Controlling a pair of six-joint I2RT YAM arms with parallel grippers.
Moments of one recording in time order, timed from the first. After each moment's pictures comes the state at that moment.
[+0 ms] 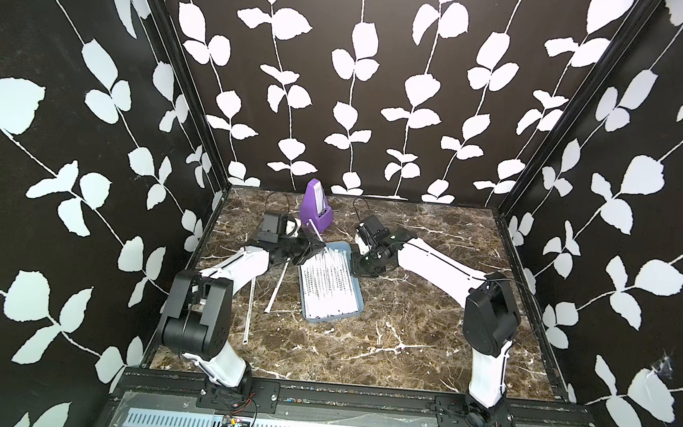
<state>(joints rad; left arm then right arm) -0.24 1.59 1.02 -0.15 0.65 -0.95 0.74 1.95 1.64 -0.84 -0.16 0.54</state>
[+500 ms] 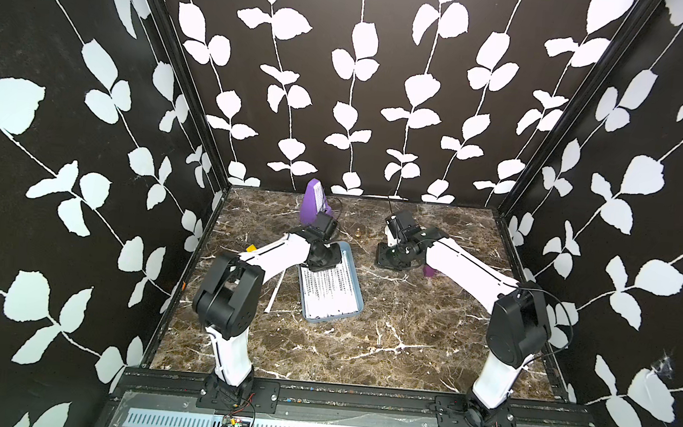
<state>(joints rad) -0.52 1.82 1.27 -0.59 0.12 -0.68 0.60 1.80 1.49 -0.78 -0.14 0.57</state>
